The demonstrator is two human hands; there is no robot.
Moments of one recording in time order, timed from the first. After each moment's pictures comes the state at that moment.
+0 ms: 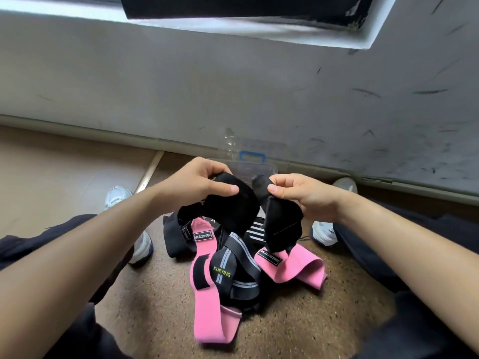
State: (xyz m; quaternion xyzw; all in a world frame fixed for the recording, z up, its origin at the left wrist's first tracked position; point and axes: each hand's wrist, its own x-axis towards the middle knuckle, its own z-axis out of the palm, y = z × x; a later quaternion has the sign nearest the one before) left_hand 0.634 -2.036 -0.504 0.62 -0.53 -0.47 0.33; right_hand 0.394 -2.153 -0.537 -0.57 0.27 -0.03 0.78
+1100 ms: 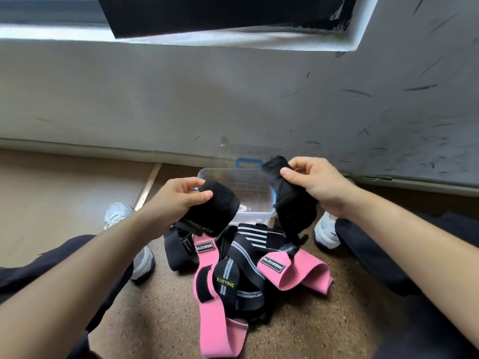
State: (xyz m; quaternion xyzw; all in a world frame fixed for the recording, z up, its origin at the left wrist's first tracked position) left_hand 0.653 -2.024 -0.529 0.66 -0.37 -0.50 0.42; right_hand 0.387 -2.163 -0.517 -0.67 0.40 -0.25 0.57
